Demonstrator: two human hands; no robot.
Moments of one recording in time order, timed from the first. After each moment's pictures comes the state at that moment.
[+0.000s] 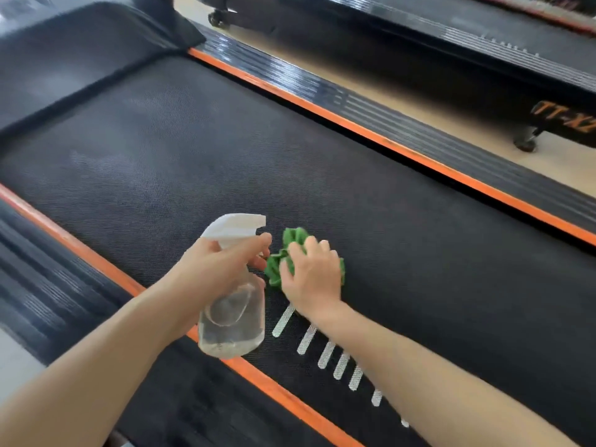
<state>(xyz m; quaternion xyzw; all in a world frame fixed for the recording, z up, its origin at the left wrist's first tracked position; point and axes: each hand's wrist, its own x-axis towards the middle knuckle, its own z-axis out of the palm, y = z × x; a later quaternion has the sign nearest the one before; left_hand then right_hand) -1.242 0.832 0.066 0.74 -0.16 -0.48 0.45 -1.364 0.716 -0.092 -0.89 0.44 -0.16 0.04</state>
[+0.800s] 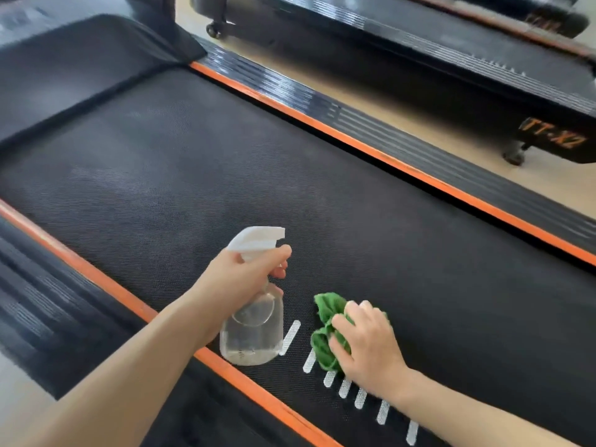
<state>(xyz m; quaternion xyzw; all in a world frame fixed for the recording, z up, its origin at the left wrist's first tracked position) -1.235 0.816 0.059 0.72 -0.18 -0.51 0.43 -1.478 0.735 -0.092 -0.94 0.32 -0.12 0.06</state>
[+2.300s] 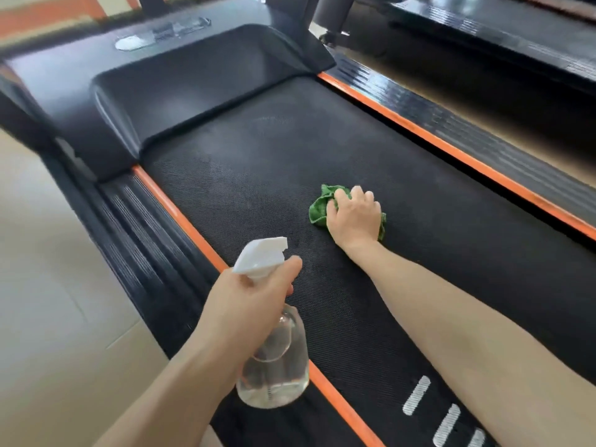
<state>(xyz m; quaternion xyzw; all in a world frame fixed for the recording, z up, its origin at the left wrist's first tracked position) -1.126 0.908 0.069 0.78 -0.03 -0.37 0.50 -1.115 0.643 -0.101 -0.91 0.37 -0.18 0.02</state>
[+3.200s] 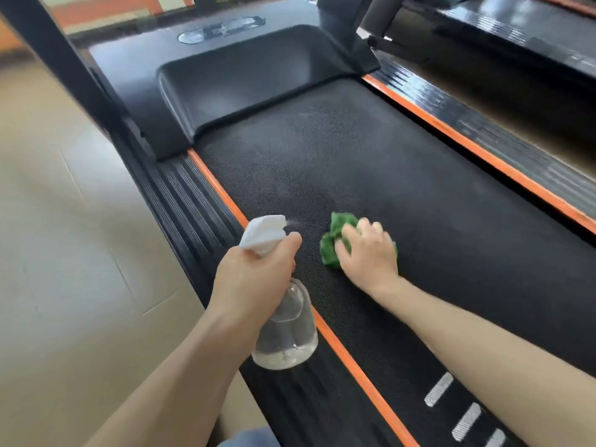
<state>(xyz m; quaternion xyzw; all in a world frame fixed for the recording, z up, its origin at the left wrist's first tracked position) -1.112 0.945 0.075 0.80 0.04 -0.31 0.51 -1.161 0.731 -0.097 -0.95 0.26 -0.16 0.05</state>
